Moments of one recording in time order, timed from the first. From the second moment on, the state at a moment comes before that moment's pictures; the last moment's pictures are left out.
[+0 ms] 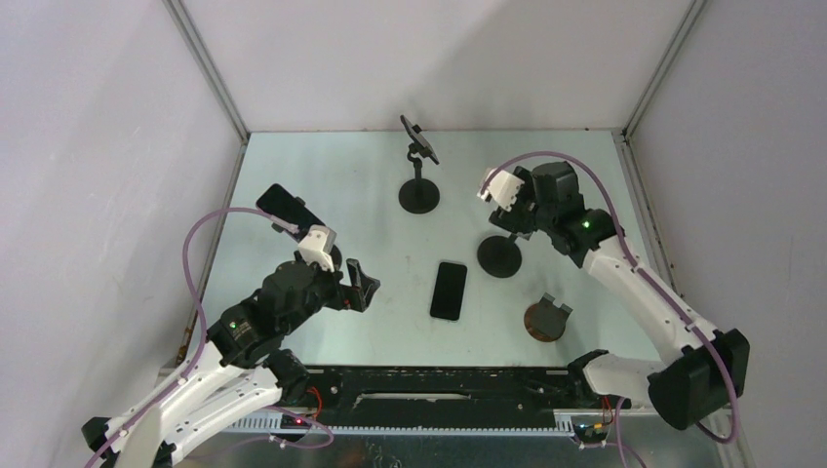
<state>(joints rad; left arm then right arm) -0.80 0.53 0.67 -0.59 -0.22 -0.48 0.41 1.24 1.10 -0.49 0.00 -0.79</state>
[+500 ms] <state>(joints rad) -0.81 0.56 0.65 -0.46 -0.12 -0.44 0.61 0.93 1.00 -0.55 -0.02 -0.68</state>
